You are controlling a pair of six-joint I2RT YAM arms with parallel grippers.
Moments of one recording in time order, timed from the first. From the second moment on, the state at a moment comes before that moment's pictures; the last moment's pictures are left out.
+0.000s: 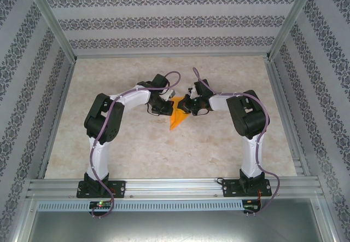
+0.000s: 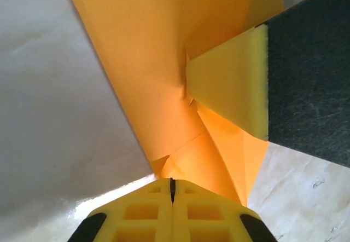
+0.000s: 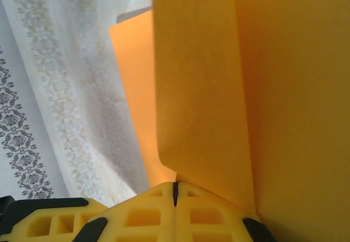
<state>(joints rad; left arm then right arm) -0.48 2.08 1.48 -0.66 0.39 -0.25 0.38 2.08 1.16 -0.01 -0.69 0.88</state>
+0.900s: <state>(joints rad) -0.48 2.12 1.48 -0.63 0.46 -0.25 0.41 2.06 1.15 0.03 -0.69 0.89</state>
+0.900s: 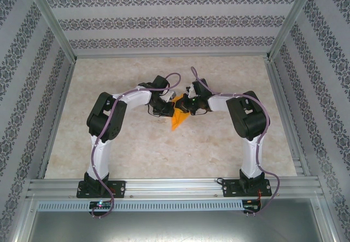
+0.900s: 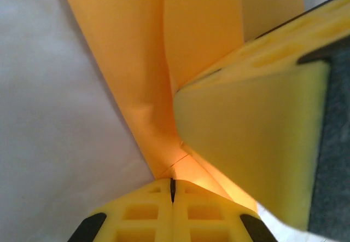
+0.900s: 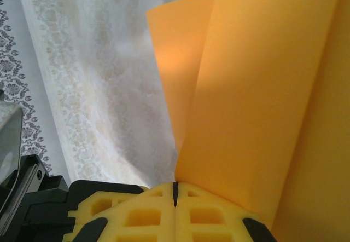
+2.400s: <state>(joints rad) -0.46 2.13 1.46 -0.57 0.51 -0.25 0.38 2.10 1.13 0.17 -0.69 1.02</state>
